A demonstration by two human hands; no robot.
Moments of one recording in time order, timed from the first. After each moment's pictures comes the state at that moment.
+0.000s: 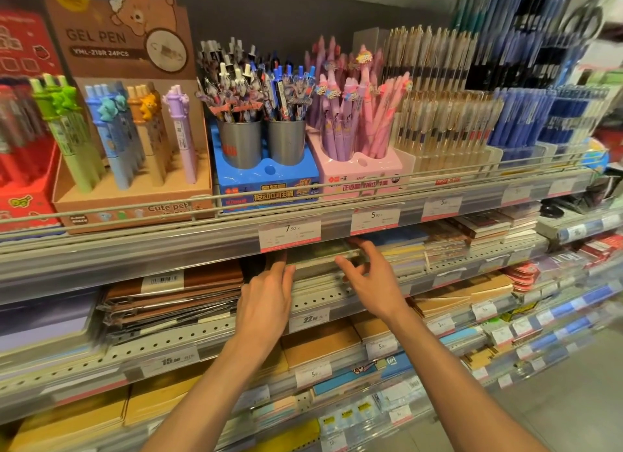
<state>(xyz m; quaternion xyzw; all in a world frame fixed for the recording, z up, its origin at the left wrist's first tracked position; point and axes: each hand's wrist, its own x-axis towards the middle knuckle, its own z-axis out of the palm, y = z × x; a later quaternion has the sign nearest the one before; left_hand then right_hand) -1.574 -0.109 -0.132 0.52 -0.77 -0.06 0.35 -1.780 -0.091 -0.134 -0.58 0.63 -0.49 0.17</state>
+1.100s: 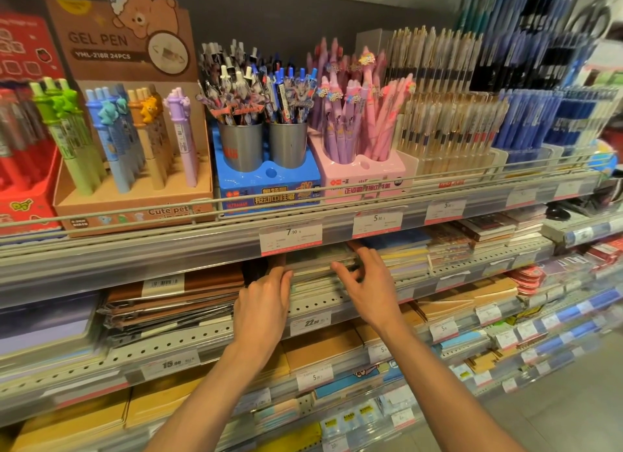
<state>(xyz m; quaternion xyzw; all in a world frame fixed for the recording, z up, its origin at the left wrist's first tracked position) -1.572 -0.110 -0.138 0.53 -0.77 -0.02 0.36 -1.771 -0.095 -0.144 -0.60 0.65 -0.46 0.05</state>
